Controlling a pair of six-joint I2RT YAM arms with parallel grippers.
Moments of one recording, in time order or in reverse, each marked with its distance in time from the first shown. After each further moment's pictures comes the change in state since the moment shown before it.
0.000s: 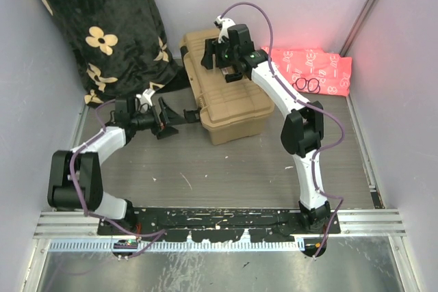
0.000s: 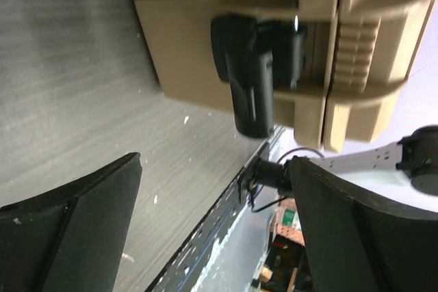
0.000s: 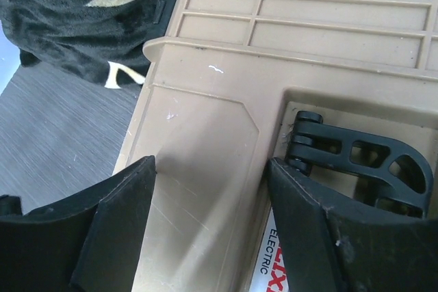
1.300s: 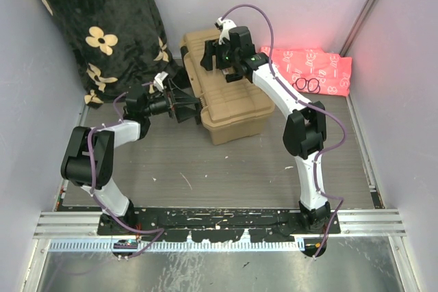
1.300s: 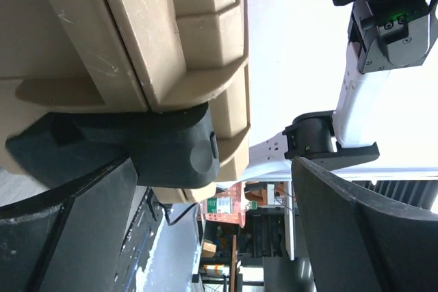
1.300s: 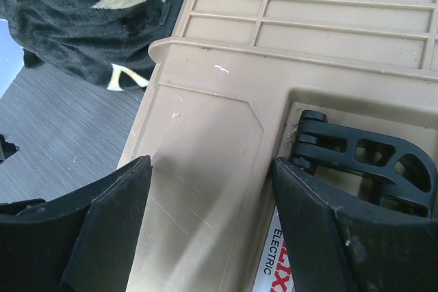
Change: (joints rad) left arm -0.120 0.280 0.074 0.840 0.150 -0.663; right arm -0.001 -0.045 -0.101 0.095 -0.011 -0.009
